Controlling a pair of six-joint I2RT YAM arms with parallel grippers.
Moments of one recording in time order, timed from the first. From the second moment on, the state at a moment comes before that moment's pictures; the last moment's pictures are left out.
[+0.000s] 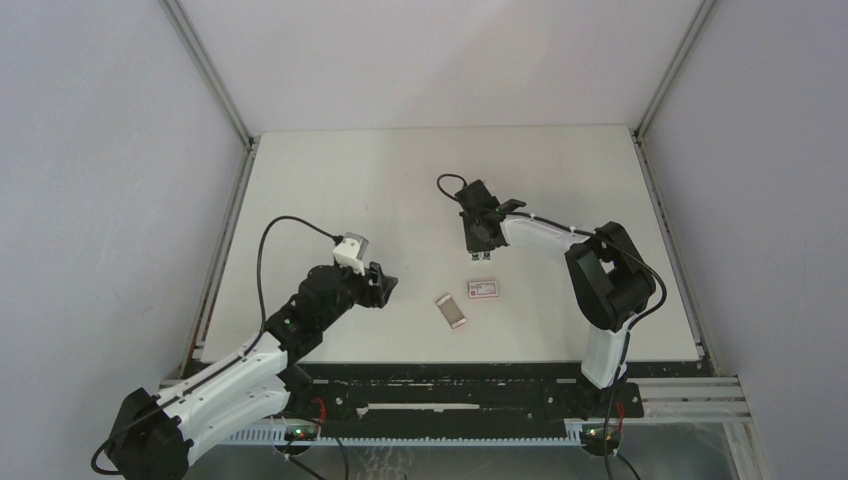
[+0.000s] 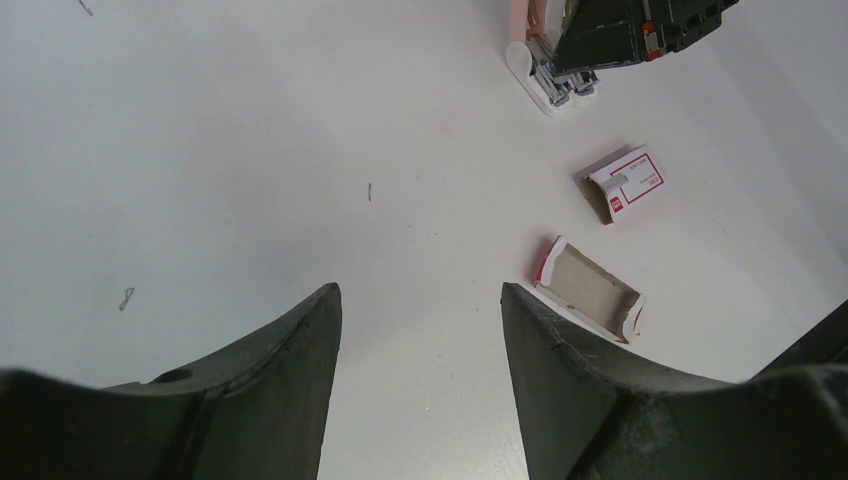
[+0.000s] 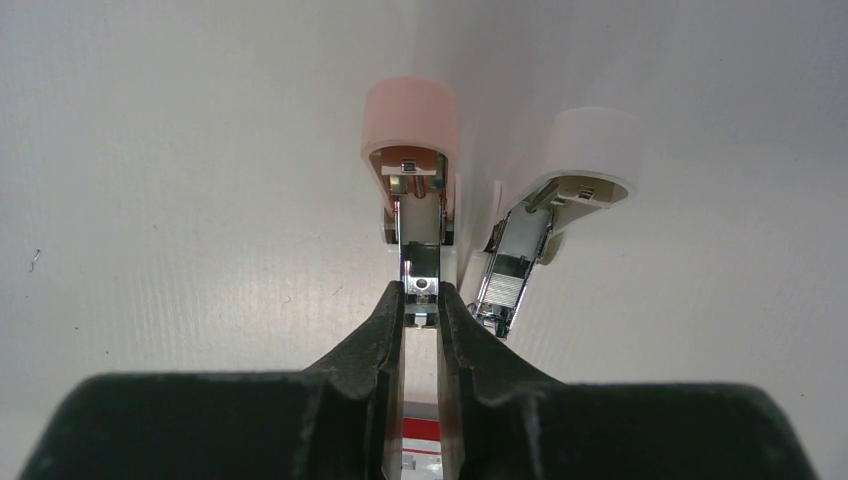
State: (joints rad) left arm -0.66 0.78 0.33 0.09 -0.08 -0.32; right arm 0.59 1.85 1.25 -0.49 0.18 0.40
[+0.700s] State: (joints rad) left arm -0.66 0.78 0.33 0.09 -0.08 -0.32; right arm 0.59 1.85 1.25 -0.49 0.17 0.40
